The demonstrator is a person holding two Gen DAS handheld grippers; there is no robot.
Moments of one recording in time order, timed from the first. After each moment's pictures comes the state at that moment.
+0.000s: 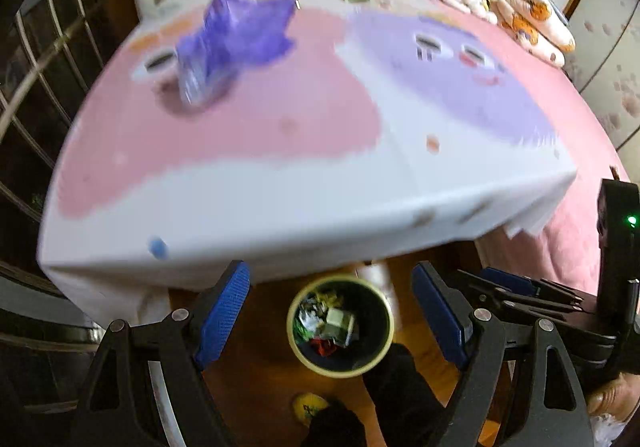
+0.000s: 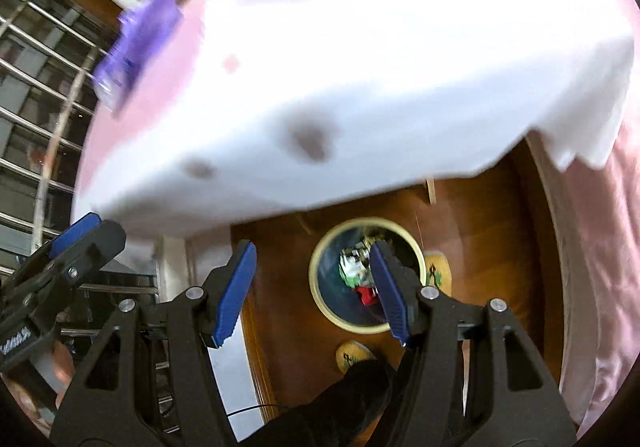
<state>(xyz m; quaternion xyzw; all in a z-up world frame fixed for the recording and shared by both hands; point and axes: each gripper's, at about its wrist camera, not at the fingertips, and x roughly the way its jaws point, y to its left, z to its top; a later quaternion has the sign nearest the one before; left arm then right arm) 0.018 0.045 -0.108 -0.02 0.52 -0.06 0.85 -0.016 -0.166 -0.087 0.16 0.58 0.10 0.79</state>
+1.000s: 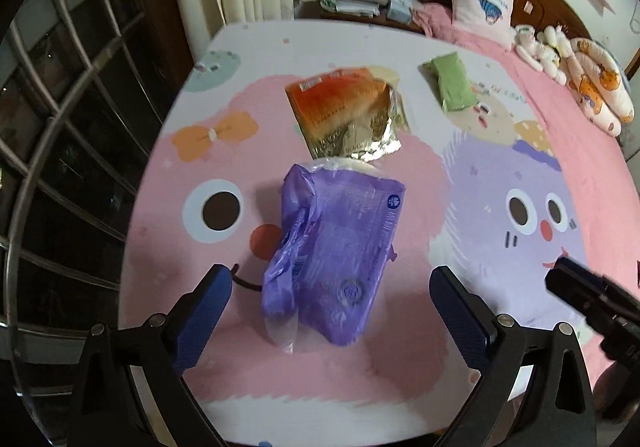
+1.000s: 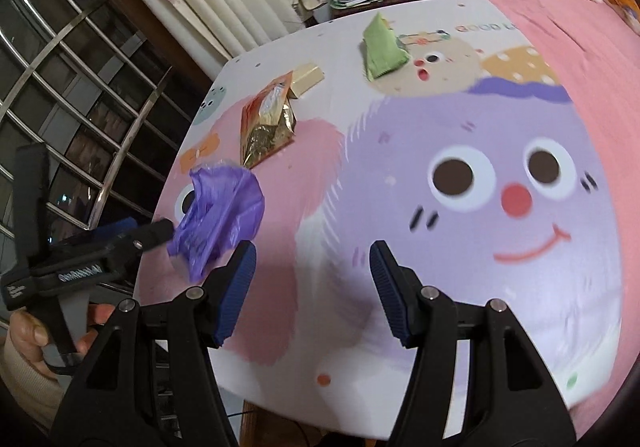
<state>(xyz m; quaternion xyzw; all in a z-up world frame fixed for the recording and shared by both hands) 0.226 0.104 -0.016 -0.06 0.54 0.05 0.84 0.213 -0.133 0.036 0.10 0.51 0.21 0.83</state>
